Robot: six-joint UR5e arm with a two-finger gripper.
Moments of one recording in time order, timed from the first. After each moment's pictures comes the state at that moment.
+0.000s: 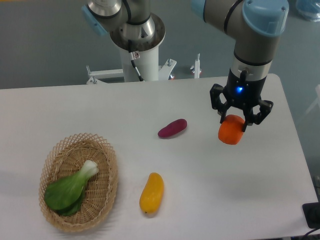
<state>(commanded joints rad) 2.64 -1.84 -1.38 -1.31 1.44 1.15</state>
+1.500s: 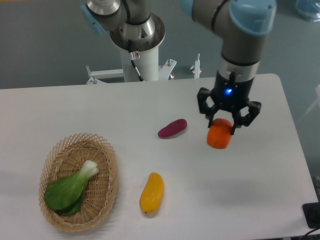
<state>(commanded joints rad) 2.49 -1.83 -1.41 -1.22 1.41 0.74</state>
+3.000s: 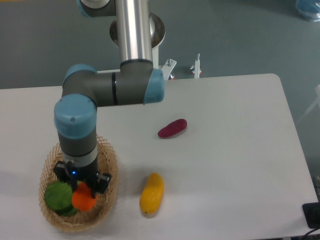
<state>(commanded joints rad) 2.02 -2.12 -1.40 -0.97 1.46 0.32</state>
